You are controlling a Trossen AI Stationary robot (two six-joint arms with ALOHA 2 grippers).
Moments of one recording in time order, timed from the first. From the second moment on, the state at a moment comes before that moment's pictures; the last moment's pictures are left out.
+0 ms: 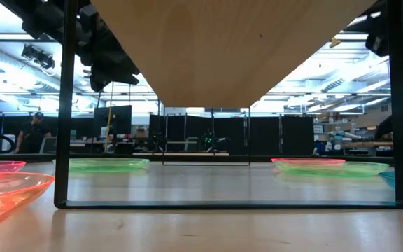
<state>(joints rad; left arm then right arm) 0.17 0.96 0.56 -0.12 0.07 -0.43 -0.20 0.31 0.68 -0.71 -0.10 0.63</state>
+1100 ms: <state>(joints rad) 0.16 0.97 0.56 -0.12 0.07 -0.40 -0.30 0.99 0.68 -0.92 -0.10 0.57</state>
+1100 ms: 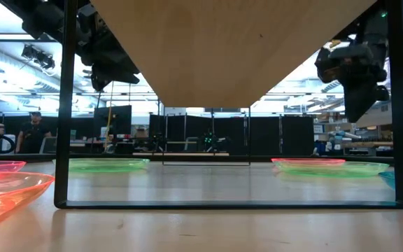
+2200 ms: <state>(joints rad) 0.16 0.97 0.56 -0.12 0.08 -0.41 -0.47 1.16 0.50 -0.61 -0.31 0.50</state>
